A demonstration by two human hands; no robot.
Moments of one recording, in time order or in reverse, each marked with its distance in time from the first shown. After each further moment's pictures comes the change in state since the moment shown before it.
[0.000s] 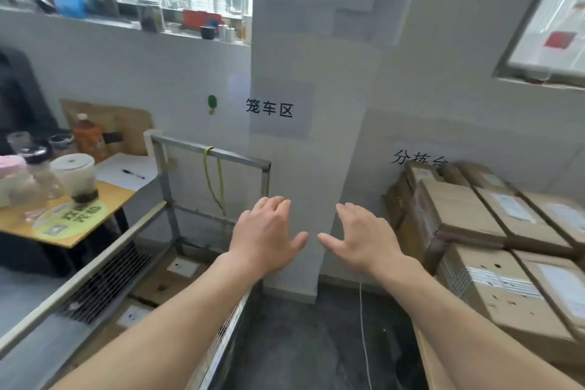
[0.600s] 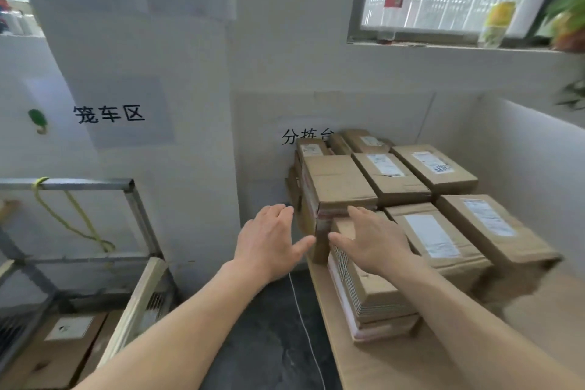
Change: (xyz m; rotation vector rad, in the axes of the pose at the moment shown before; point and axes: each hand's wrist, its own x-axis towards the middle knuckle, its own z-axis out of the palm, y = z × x) left_hand 0.082 0.235 0.106 -0.127 -0.183 0.297; right_hand -0.072 0.257 -0.023 0.064 -0.007 0.431
